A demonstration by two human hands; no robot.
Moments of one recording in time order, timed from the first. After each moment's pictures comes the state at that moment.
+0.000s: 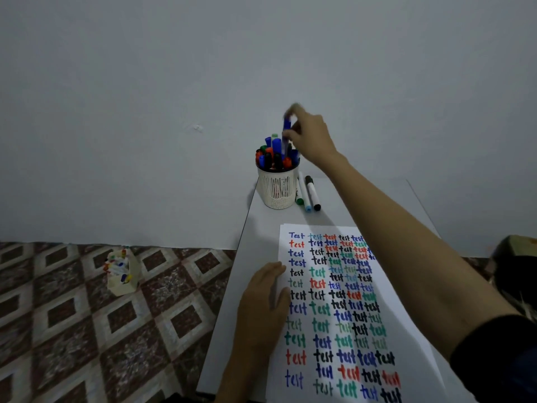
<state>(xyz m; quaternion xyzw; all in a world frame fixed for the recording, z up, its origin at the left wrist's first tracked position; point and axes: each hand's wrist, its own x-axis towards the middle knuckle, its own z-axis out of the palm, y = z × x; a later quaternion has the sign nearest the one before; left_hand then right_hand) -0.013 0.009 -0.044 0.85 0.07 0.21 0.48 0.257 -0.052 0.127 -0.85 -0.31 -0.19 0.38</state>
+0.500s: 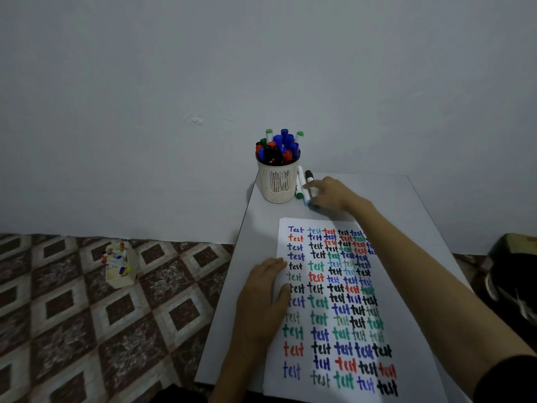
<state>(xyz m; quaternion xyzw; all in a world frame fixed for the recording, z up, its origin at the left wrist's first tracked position) -0.014 0.010 -0.042 0.87 0.06 0.18 0.45 0.257 -0.112 0.021 -0.95 -0.25 0.10 0.18</state>
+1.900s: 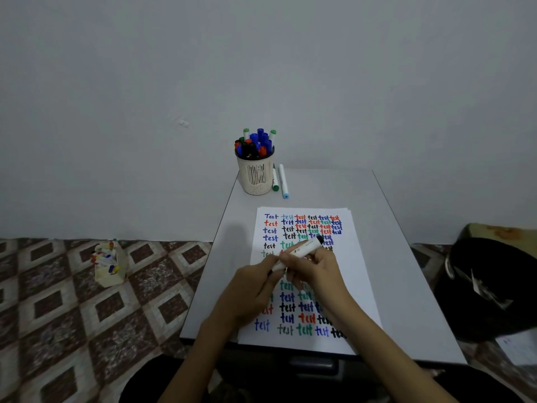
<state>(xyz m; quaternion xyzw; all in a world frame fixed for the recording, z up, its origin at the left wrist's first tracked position) -0.036 -0.009 -0.020 0.91 -0.16 0.16 0.36 0.000 -0.166 0.007 -0.62 -0.13 0.13 0.76</state>
